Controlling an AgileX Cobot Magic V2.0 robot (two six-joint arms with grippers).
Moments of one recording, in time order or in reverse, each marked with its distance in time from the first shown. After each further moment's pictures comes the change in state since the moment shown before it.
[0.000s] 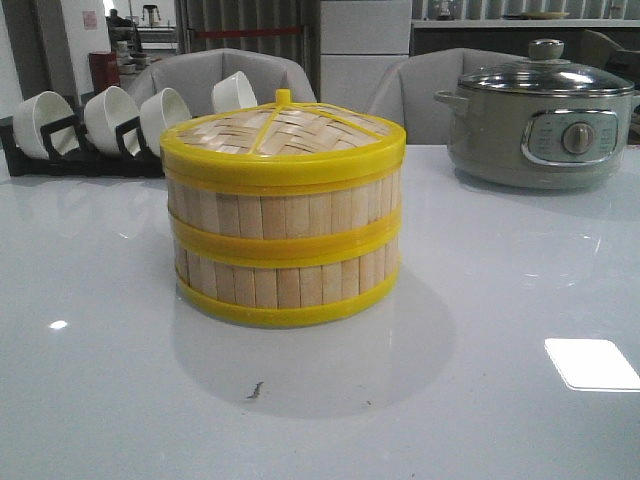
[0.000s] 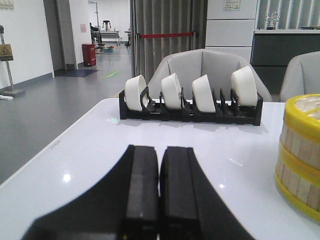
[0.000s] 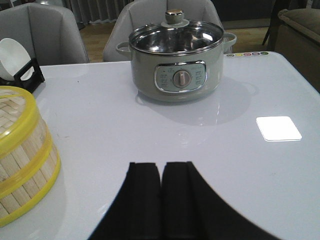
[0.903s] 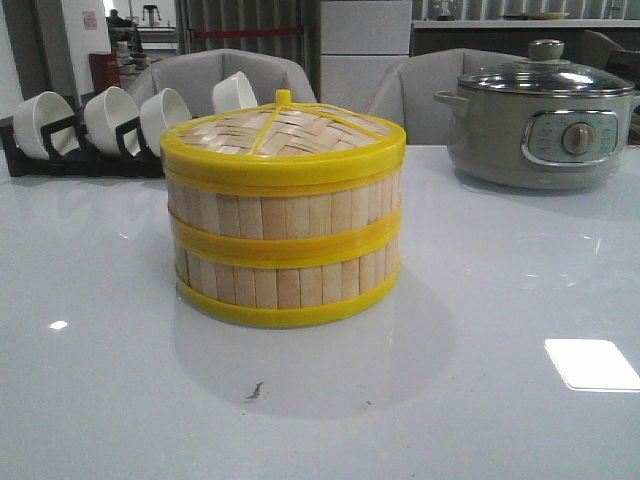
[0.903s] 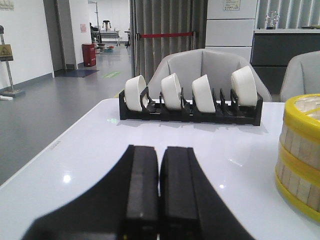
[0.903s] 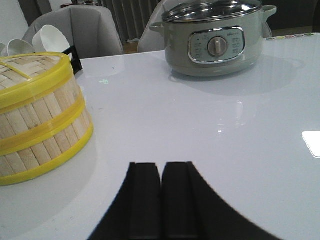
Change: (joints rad) left arm 0.000 0.000 0.000 0.000 0.002 0.002; right arm 0.117 -0.399 0.454 0.065 -0.157 0.006
